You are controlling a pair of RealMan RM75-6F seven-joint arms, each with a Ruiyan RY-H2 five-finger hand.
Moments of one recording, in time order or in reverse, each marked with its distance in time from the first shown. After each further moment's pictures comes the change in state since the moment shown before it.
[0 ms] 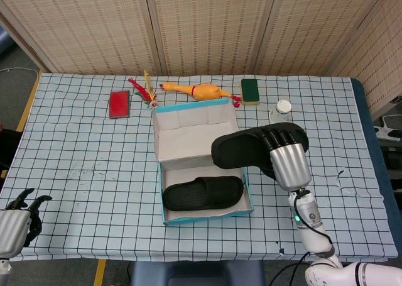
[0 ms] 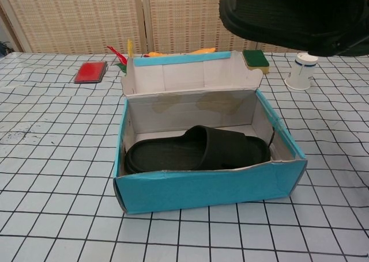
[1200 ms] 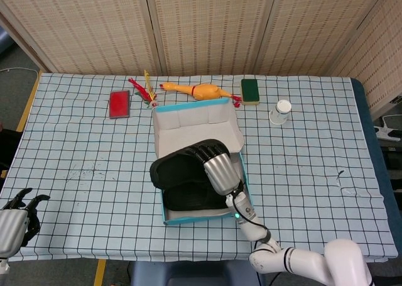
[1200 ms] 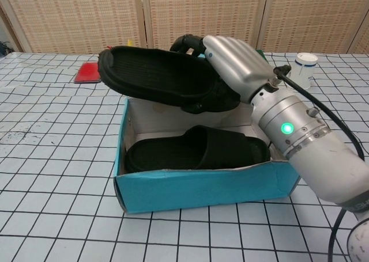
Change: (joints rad) left arm 0.000 0.010 -0.003 -0.002 -0.007 0.000 -0.024; right arm 0.167 -0.556 0.079 0.631 -0.112 -0.204 0.443
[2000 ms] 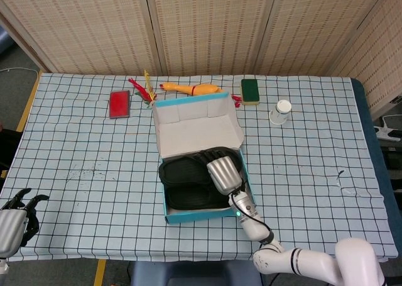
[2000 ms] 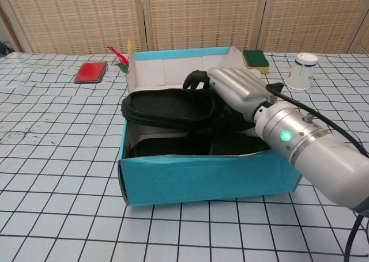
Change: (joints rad) left arm 0.001 0.003 -0.001 -0.003 -0.007 -0.003 -0.004; right arm -0.019 0.075 0.006 -0.141 0.227 -0.215 -0.208
